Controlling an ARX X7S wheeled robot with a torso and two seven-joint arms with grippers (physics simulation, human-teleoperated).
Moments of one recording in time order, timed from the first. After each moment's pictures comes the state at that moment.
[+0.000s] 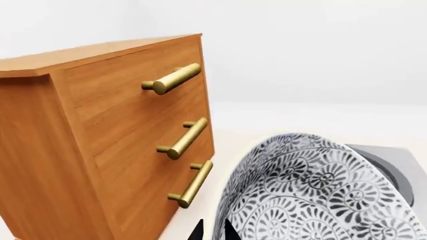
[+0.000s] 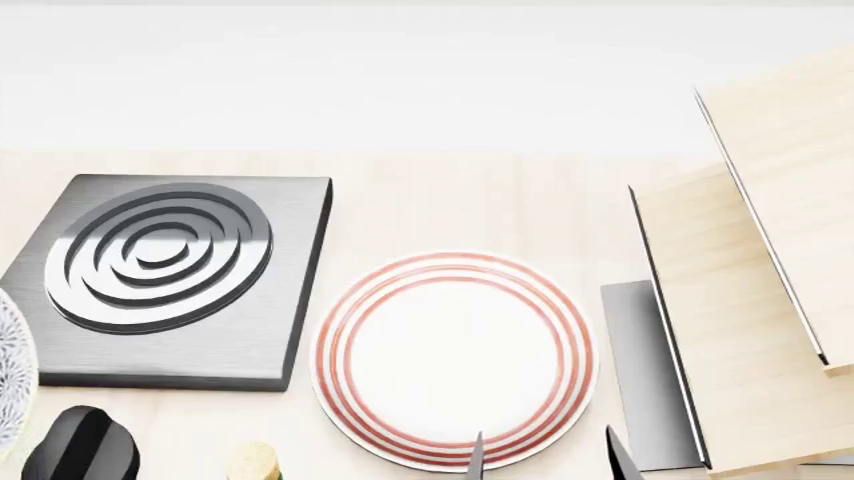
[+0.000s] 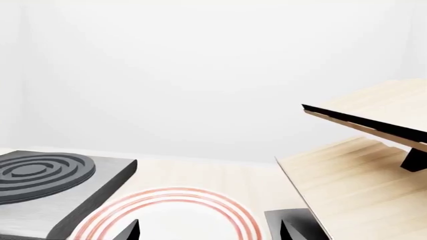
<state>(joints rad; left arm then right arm) -0.10 -0.61 -0.55 0.77 -0.78 -1.10 -0.39 -0.01 0.36 -0.40 -0.24 0.19 -0.08 0.40</state>
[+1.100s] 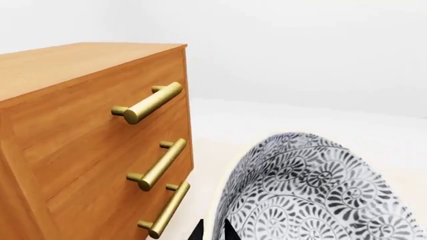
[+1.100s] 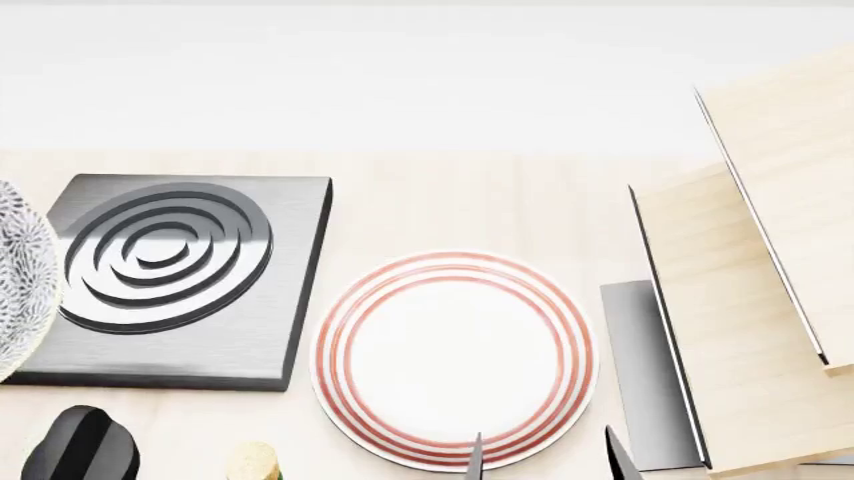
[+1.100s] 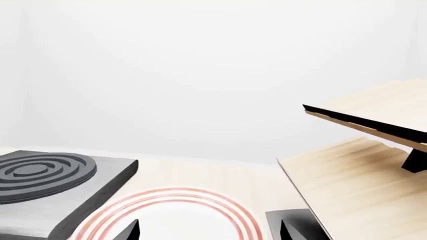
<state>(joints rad) -0.53 -0.64 -0.41 0.55 -0.91 -1.29 -0.51 -0.01 0.37 -0.41 -0.24 0.20 -0.08 0.41</state>
